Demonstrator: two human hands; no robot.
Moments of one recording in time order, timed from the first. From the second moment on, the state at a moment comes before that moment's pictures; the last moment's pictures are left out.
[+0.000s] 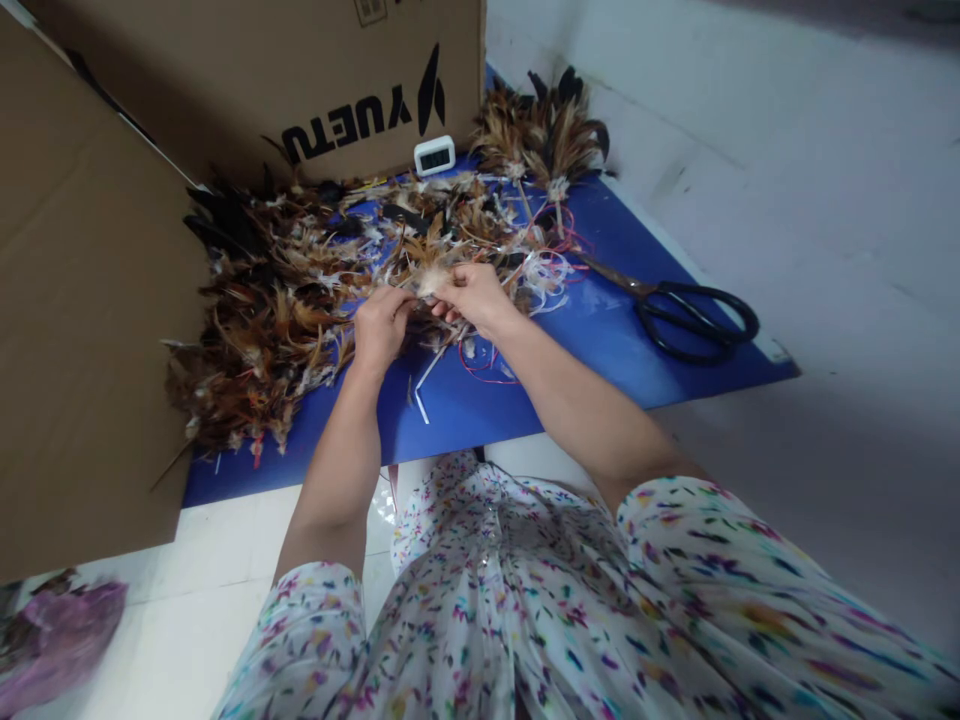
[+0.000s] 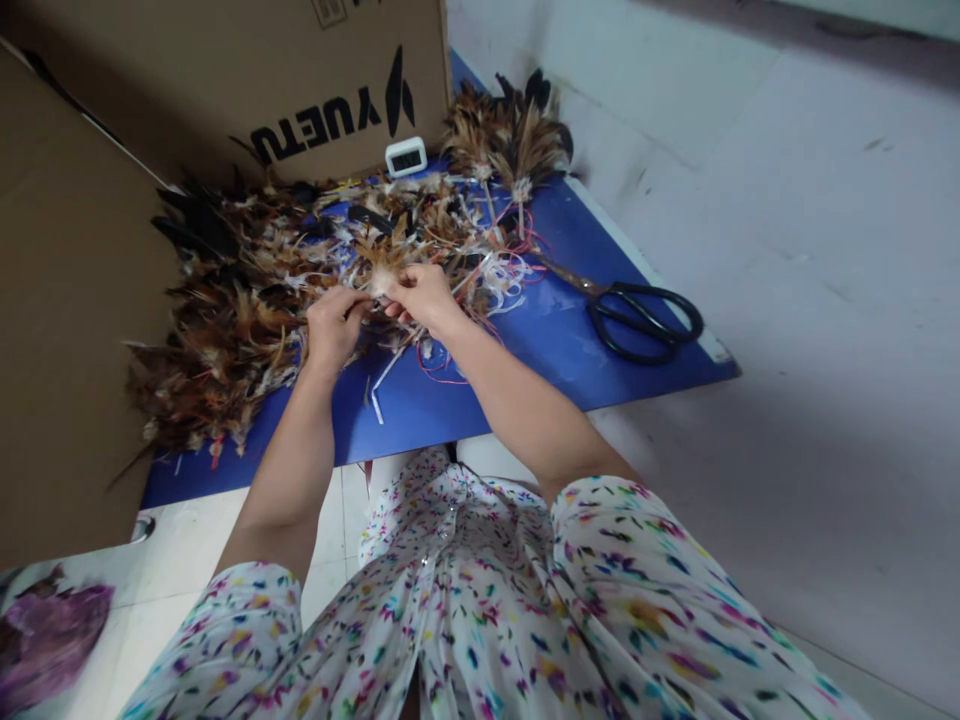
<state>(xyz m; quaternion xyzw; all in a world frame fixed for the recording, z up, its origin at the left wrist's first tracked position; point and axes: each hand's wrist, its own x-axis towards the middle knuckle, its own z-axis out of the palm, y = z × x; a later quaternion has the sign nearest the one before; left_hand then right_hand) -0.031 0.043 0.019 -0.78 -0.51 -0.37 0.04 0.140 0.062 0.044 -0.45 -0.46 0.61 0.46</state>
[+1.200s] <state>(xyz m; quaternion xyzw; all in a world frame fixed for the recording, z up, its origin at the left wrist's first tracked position) -0.028 0.038 0.018 -0.79 -0.52 -0.31 0.07 0.137 0.065 0.034 -0.46 -0.45 0.58 0.50</state>
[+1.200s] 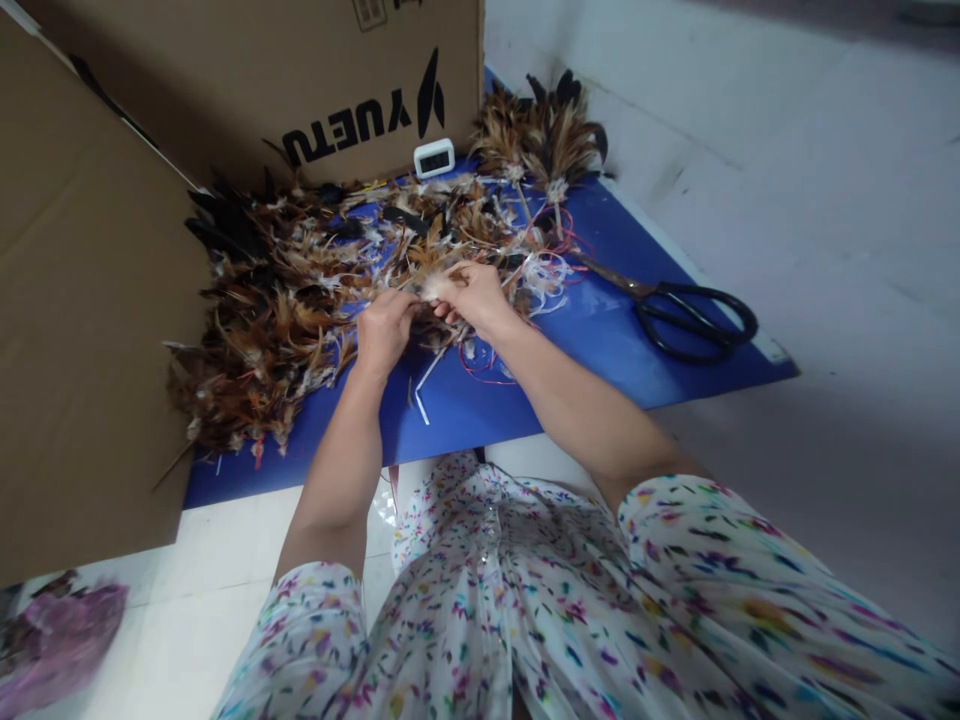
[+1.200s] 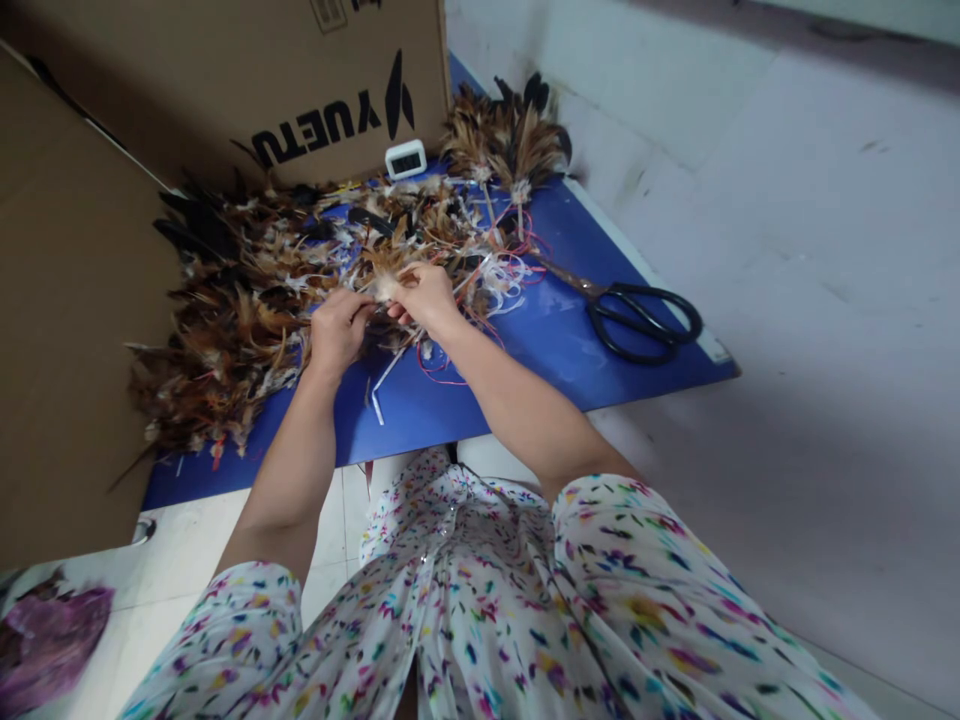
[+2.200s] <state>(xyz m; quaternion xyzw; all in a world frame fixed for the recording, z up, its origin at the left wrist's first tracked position) -0.023 0.034 0.023 -0.81 -0.52 -0.27 0.03 0.137 0.076 0.016 -0.45 -0.53 0.50 0.51</state>
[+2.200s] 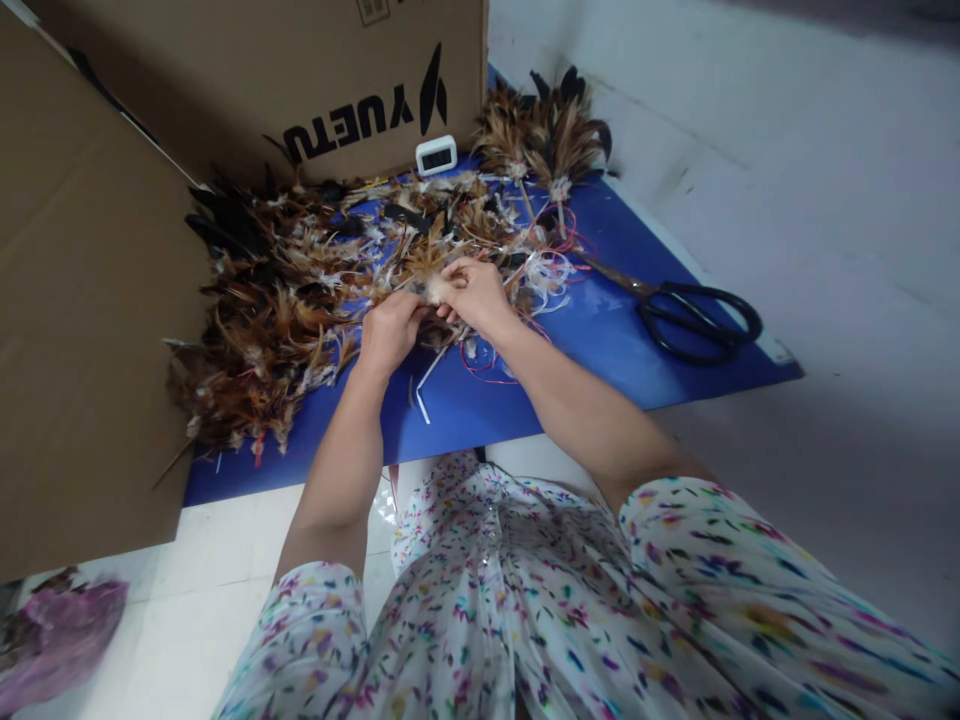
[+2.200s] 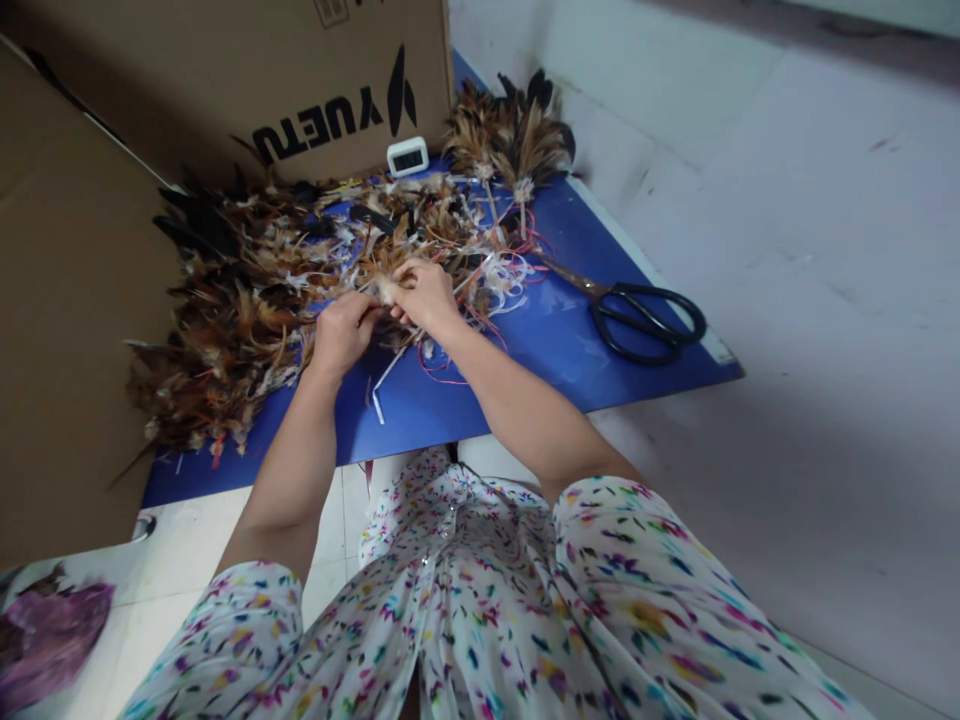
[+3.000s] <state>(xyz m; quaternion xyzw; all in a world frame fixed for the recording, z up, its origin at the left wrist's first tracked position) -0.022 0.036 0.023 -0.80 -0.50 -0.33 0.05 0.137 0.064 0.035 -0.41 -0.50 0.57 0.51</state>
